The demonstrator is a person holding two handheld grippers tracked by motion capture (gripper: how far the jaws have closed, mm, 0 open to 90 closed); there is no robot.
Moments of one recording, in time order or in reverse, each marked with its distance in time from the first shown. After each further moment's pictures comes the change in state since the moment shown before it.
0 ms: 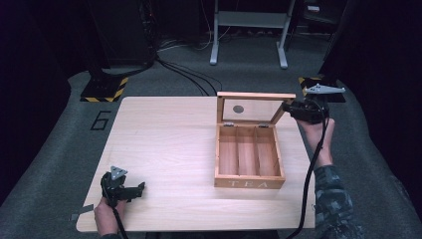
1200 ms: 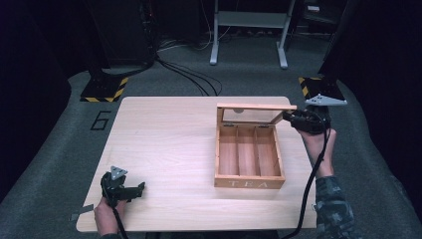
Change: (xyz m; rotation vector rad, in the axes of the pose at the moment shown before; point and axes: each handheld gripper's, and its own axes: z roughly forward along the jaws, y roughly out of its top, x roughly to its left) left arm 0.000 0.000 0.000 0.000 0.000 -0.001; right arm 0.015 -0.024 -0.015 -0.027 -0.004 -0.016
